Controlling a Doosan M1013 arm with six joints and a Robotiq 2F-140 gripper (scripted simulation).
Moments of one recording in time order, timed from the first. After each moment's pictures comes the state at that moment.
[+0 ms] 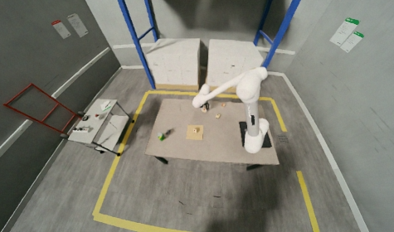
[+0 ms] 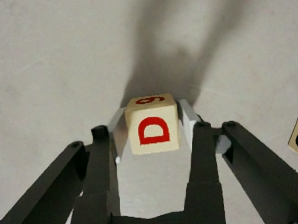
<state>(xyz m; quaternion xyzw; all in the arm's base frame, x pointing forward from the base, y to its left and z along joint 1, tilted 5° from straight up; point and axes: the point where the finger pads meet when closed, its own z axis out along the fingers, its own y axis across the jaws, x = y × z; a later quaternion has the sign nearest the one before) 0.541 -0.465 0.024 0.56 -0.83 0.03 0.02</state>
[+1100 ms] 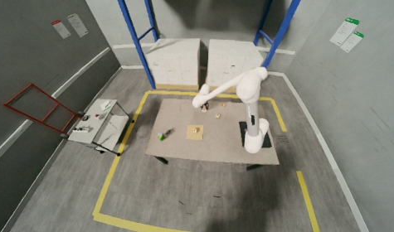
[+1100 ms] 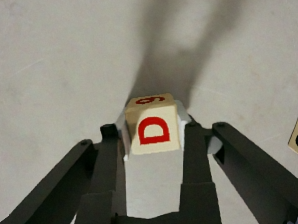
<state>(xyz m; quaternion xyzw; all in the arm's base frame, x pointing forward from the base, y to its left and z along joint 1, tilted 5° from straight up) 0.541 -0.465 0.024 0.56 -0.83 0.03 0.02</state>
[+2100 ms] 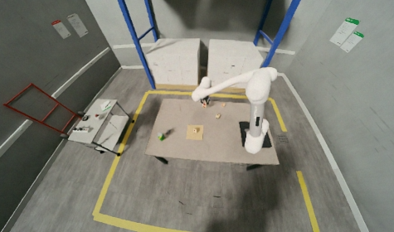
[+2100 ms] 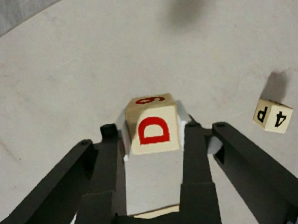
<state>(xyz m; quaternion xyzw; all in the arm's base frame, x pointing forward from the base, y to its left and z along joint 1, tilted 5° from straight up) 0.541 -0.456 0.124 0.56 -0.83 0.03 0.02</state>
